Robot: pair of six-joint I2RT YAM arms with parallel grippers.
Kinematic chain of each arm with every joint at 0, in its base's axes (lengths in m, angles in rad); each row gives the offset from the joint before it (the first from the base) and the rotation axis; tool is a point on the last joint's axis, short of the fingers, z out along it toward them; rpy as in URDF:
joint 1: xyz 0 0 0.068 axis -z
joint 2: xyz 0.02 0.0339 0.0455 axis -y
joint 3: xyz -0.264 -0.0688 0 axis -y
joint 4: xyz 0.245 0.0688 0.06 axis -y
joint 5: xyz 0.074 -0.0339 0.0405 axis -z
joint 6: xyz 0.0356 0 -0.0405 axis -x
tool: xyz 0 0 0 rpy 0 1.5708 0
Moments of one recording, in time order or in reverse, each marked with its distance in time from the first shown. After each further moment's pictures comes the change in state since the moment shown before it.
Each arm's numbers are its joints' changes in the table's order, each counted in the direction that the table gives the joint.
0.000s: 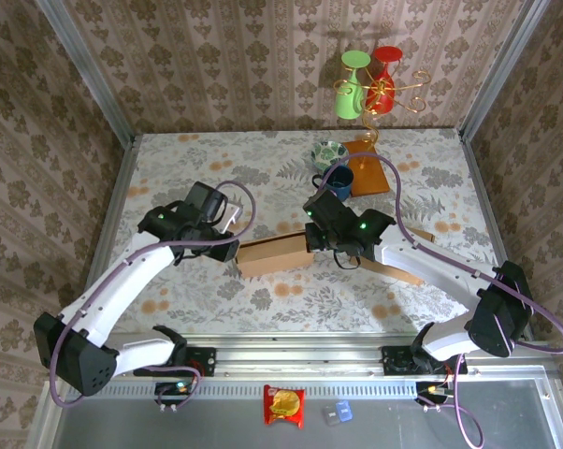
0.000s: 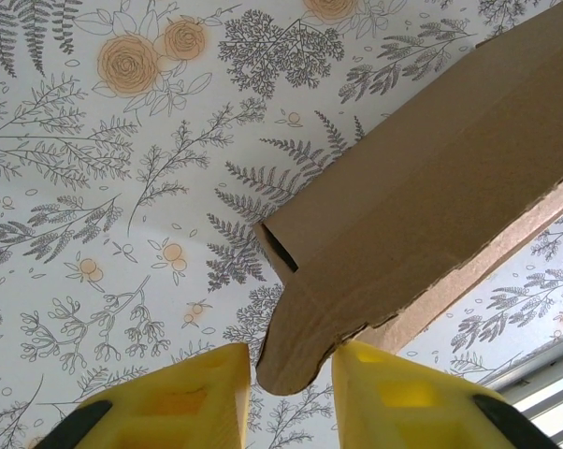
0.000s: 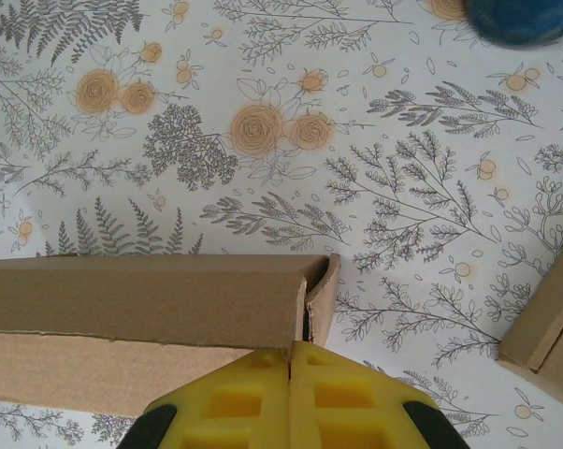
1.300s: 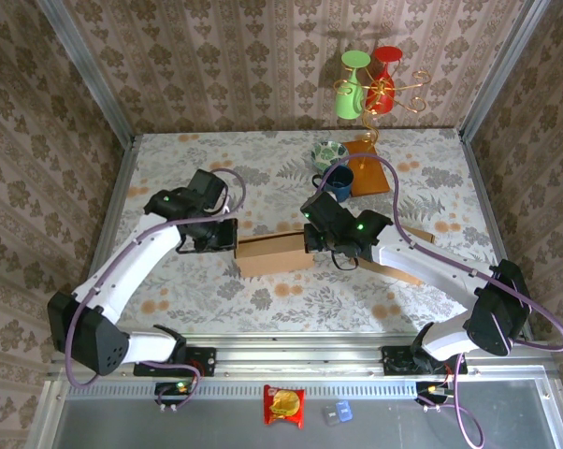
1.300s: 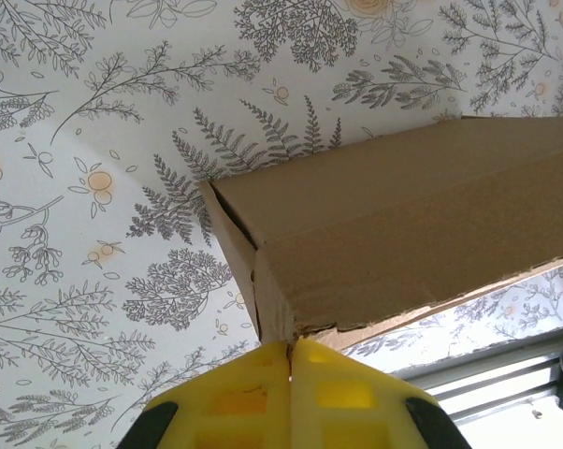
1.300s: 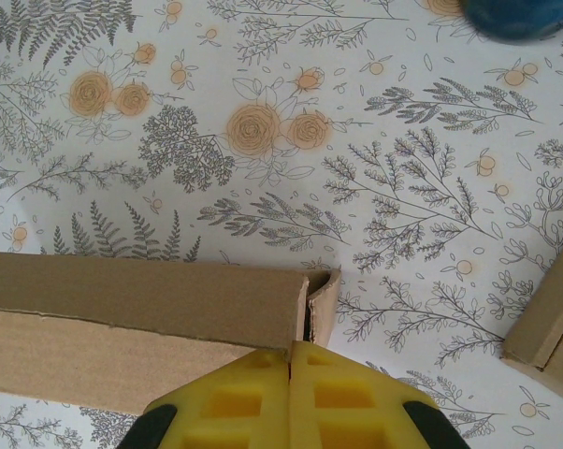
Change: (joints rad) left arm -0.073 -0.136 0.109 -0.085 0.152 0.378; right arm -0.013 -0.013 0.000 0.003 0.019 -0.025
